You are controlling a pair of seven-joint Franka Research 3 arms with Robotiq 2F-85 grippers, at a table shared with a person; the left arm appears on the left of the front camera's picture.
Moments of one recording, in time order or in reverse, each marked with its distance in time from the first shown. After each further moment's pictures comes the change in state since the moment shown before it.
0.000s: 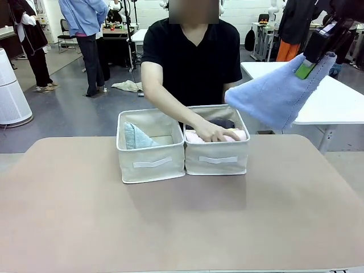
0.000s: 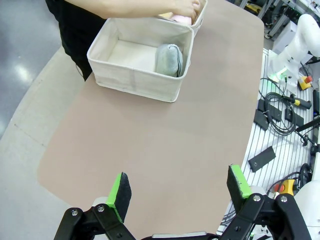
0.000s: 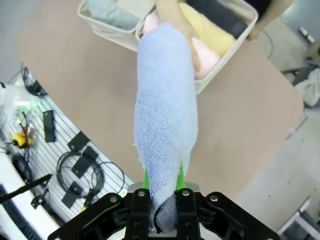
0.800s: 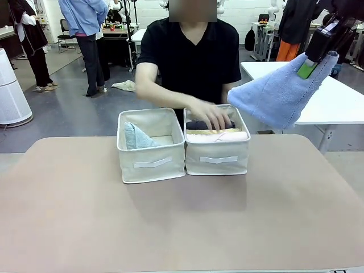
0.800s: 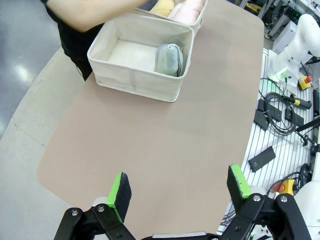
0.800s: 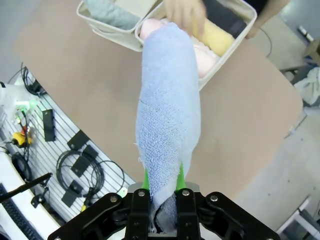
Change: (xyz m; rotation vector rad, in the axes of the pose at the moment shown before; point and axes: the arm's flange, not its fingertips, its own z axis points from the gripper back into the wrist) left arm 0.000 0.000 0.000 0.000 0.000 0.000; right arm -0.002 0.005 0.003 0.000 0.009 0.008
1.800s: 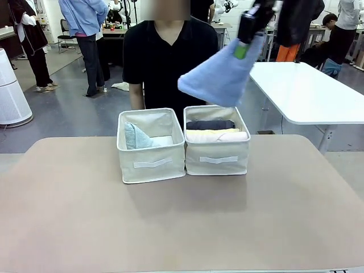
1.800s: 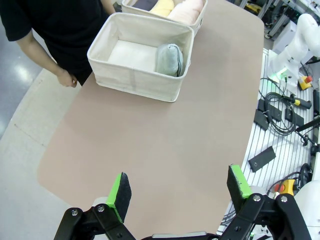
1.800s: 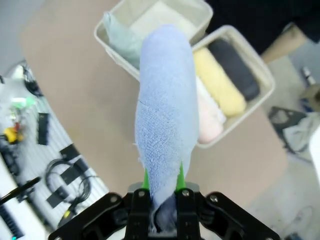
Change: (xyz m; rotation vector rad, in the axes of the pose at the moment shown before) left arm 0.000 0.000 0.000 0.000 0.000 -0.001; right arm 0.158 0.049 -0.034 -0.008 0.026 0.240
